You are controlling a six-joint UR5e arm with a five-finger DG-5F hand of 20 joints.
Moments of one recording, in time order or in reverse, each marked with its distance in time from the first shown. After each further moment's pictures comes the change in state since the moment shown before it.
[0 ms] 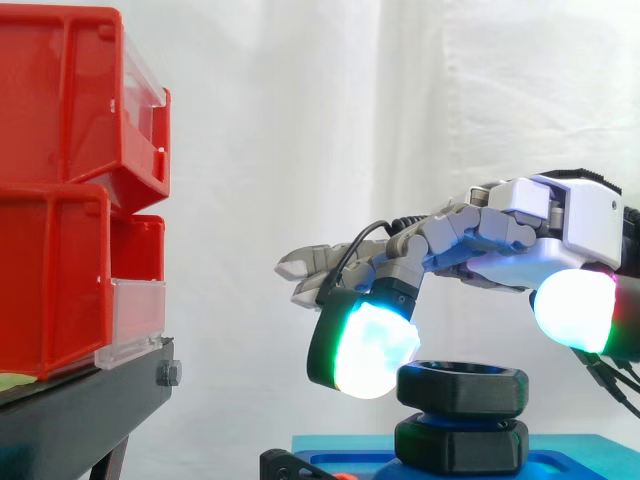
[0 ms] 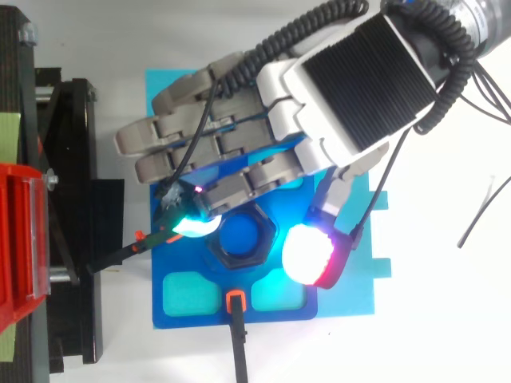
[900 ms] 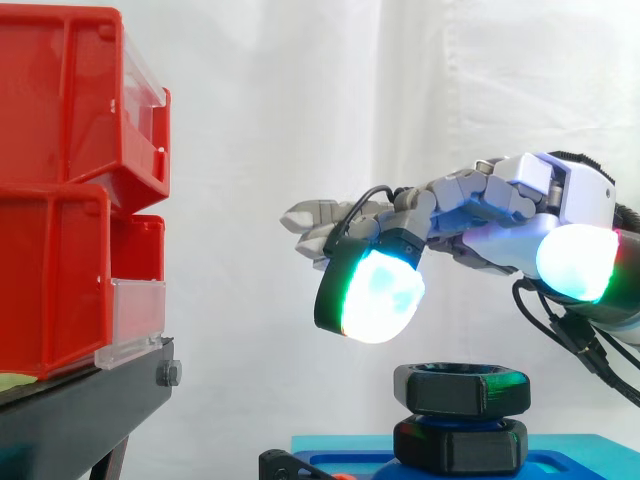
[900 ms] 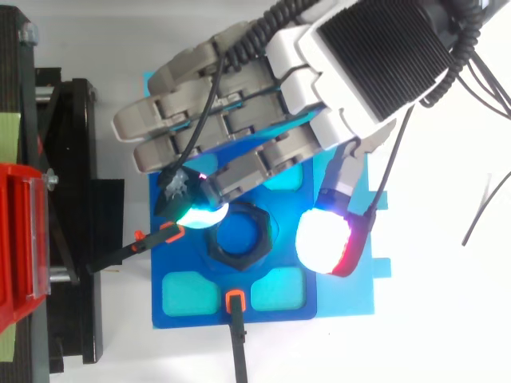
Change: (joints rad) arm -0.022 -0.022 0.009 0.179 -0.059 0.105
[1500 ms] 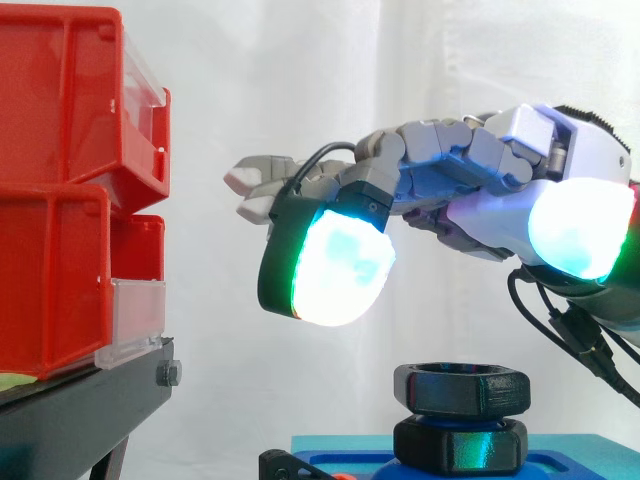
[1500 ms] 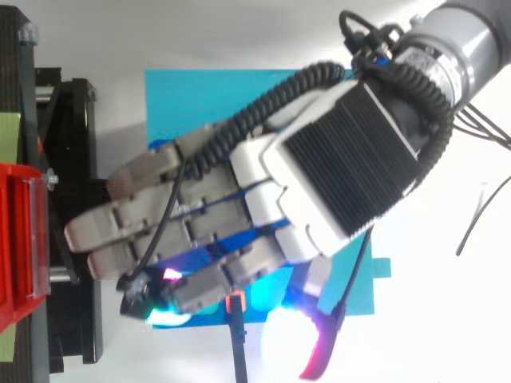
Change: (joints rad) arm 0.110 0.000 0.001 -0.012 0.110 -0.068
